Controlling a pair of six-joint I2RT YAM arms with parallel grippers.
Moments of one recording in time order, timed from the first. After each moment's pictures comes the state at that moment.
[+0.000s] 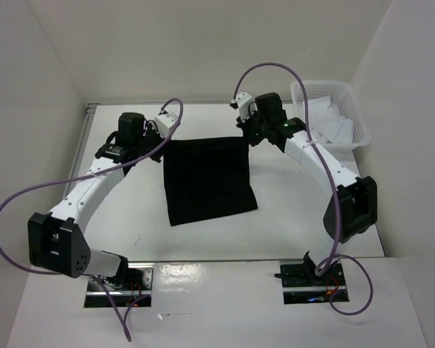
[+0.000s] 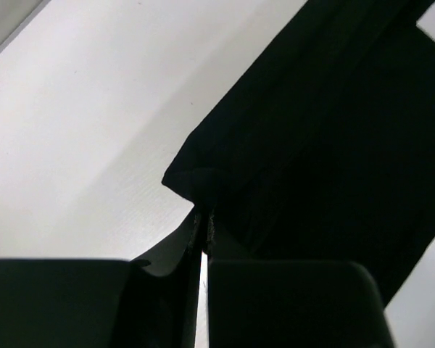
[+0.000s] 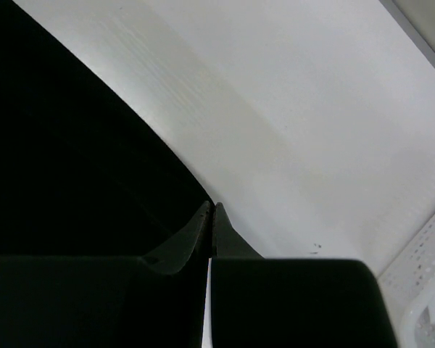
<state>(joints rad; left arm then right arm) -0.23 1.41 1.17 -0.36 0.32 0.36 0.42 1.68 1.50 -0.49 -0.13 -0.33</state>
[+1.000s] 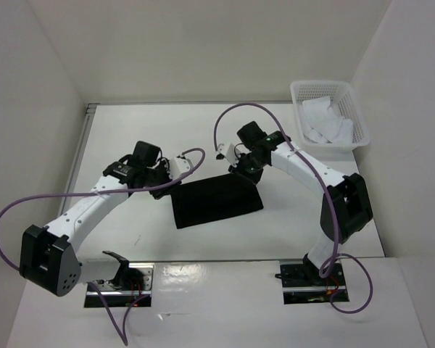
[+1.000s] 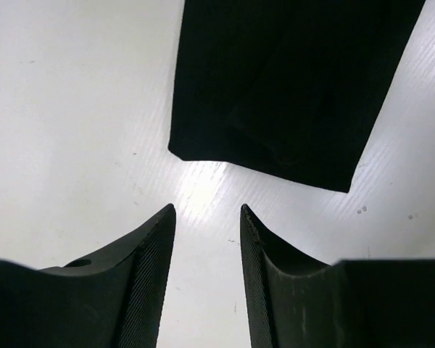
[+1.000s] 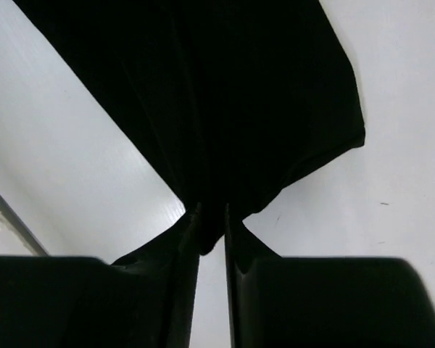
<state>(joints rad) -0.38 1.27 0.97 -0.68 0.26 0.65 0.55 1.67 1.37 -0.90 -0.25 -0.58</state>
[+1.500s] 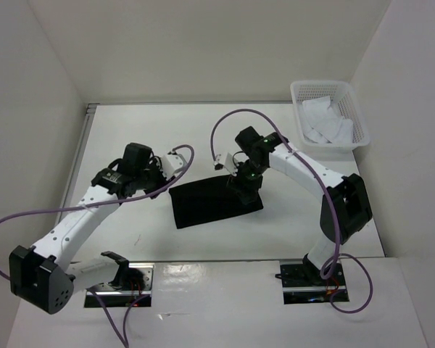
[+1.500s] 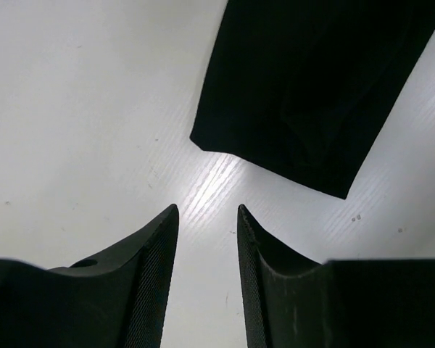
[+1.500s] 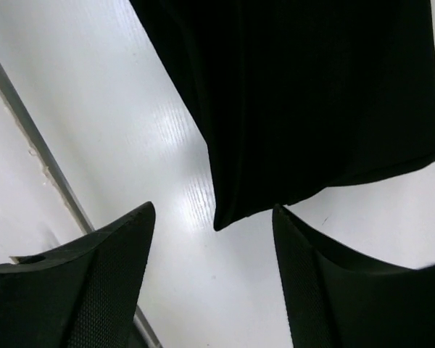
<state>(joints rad) -0.38 1.14 0.95 -0.67 0.21 0.56 0.58 1.67 1.37 -1.05 -0.34 -0.67</state>
